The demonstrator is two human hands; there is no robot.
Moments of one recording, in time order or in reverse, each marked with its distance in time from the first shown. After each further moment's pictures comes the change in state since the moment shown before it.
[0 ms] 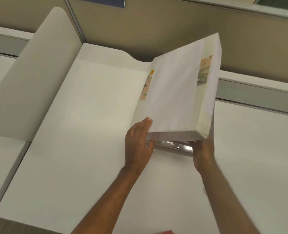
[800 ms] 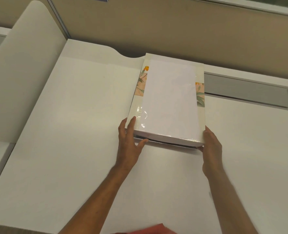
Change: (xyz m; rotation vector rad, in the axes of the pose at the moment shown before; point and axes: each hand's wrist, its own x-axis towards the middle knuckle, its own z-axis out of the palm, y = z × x) left_hand -0.011 -0.003 0.012 -0.254 -0.156 -0.318; right_hand 0.005 0.008 -0.070 -0.209 0.203 0.105
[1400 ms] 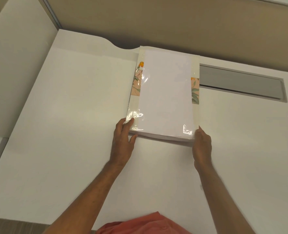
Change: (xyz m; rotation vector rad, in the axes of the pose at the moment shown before) left_hand -0.011 -0.015 0.001 0.112 -0.016 0.066; right_hand -0.001 0.026 -0.003 -0.264 0.044 -0.106
